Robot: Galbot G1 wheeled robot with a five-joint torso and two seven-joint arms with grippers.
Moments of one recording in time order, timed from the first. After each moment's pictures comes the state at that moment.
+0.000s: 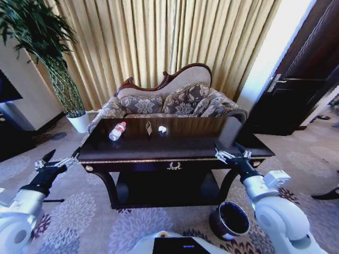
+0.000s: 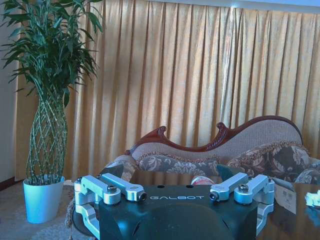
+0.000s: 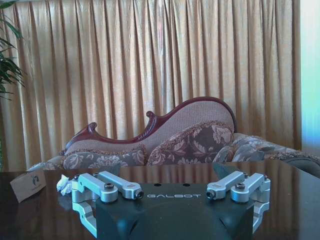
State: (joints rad) left arm 1.75 -1.20 -1.27 -2.38 -0.81 0.35 0.13; right arm -1.63 1.14 0.80 2.47 0.61 -0.36 0.15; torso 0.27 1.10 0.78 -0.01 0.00
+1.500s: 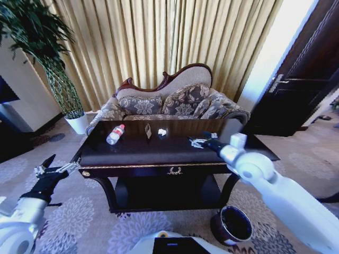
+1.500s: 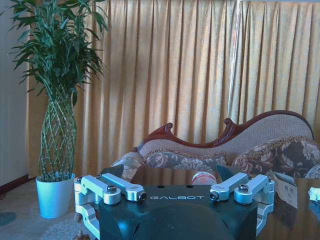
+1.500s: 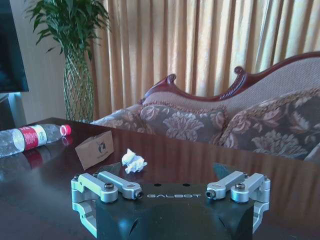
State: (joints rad) left arm 1.82 -1.30 -1.27 -2.48 -0.74 0.35 0.11; right arm -0.84 0.69 0.17 2.13 1.05 -0.54 0.24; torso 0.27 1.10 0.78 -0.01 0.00
